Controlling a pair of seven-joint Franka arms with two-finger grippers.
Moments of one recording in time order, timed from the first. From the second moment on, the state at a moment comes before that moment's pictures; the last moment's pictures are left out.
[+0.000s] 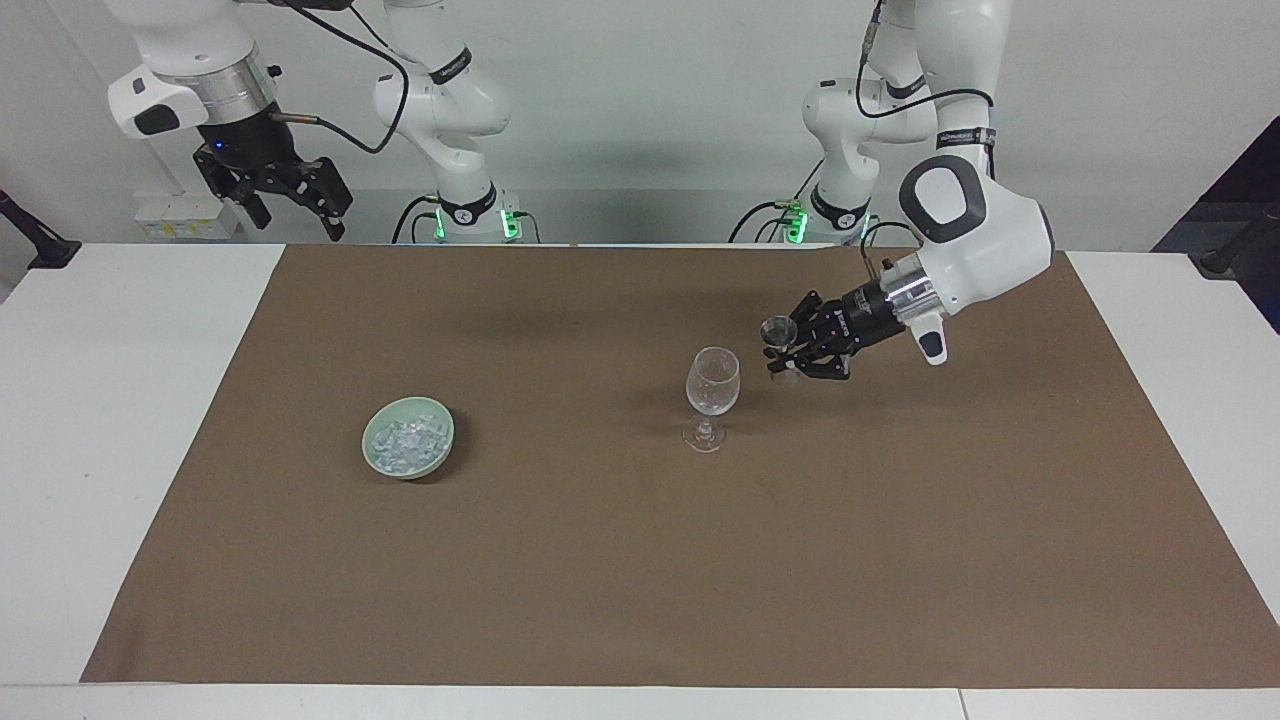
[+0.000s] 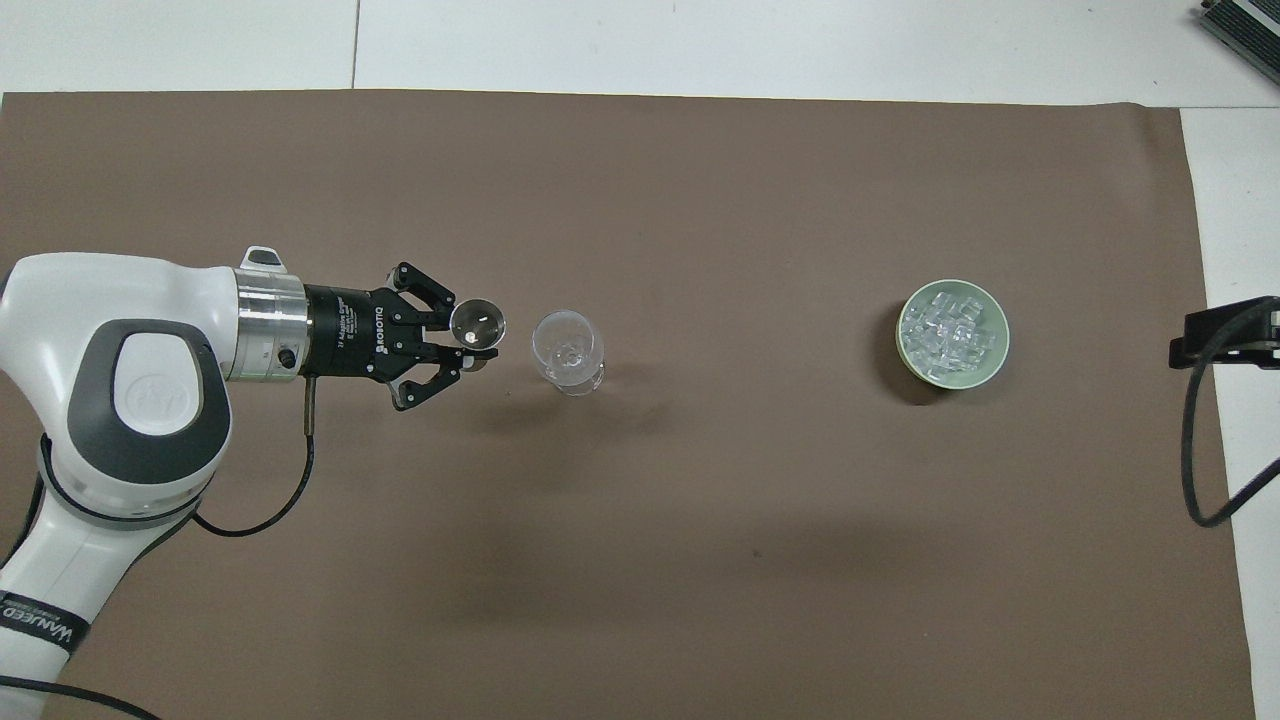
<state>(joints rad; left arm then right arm) -0.21 0.06 -0.04 -2.04 -1.01 2.10 -1.32 -0.08 -0.07 0.03 -1.55 -0.02 1.47 0.15</state>
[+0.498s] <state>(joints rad) -0.30 0.06 -0.04 -2.02 -0.87 2.21 -1.41 -0.08 -0.07 0.03 -1.56 -0.02 1.47 0.15</state>
